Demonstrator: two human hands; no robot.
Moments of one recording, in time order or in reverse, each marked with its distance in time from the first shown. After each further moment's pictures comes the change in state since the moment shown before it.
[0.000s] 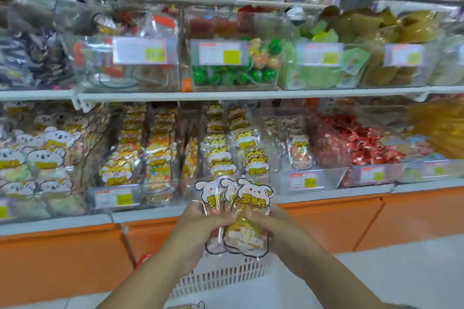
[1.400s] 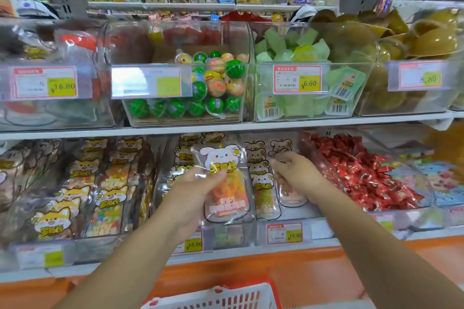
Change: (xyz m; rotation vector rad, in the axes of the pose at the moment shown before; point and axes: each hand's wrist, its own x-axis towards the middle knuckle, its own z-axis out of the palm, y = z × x) left_hand 0.099 0.092 0.100 -0.084 0.071 0.056; right_hand 0.152 -0.137 -0.162 -0.722 0.370 -0.120
